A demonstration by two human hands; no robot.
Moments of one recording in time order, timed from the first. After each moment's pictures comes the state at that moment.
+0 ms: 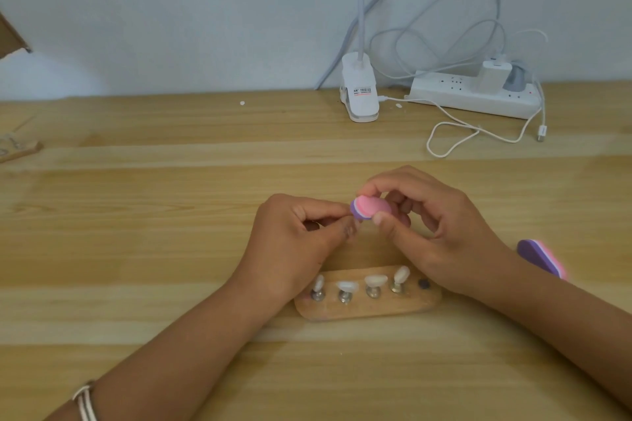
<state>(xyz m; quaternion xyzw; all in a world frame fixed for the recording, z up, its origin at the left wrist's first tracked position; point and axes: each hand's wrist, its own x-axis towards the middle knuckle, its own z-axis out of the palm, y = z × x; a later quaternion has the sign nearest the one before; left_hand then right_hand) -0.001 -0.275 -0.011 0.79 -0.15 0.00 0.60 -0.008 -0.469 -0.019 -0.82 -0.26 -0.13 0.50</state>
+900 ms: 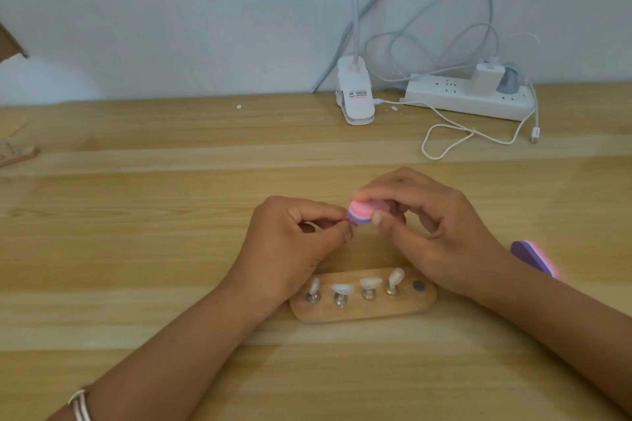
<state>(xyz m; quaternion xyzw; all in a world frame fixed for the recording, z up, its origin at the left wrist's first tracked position) 0.001 -0.274 -0.012 0.78 -0.14 -0.02 0.61 -0.008 -0.471 -0.017 -0.81 -0.28 -0.15 0.49</state>
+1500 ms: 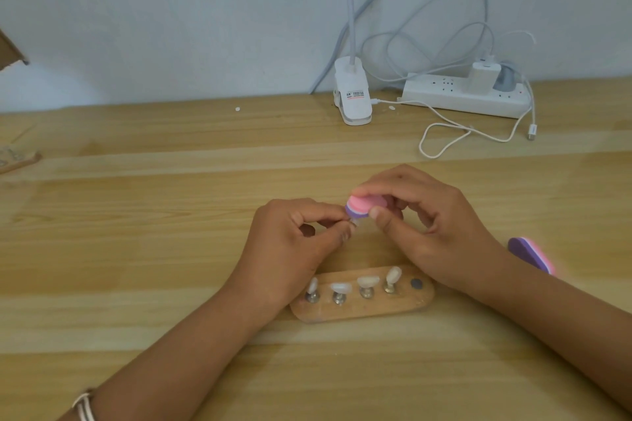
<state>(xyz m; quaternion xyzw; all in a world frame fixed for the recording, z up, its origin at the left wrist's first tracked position) 0.001 -0.274 -0.014 0.79 -0.17 0.01 0.59 -0.007 -0.471 -0.018 -0.81 -0.28 -0.16 0.50</state>
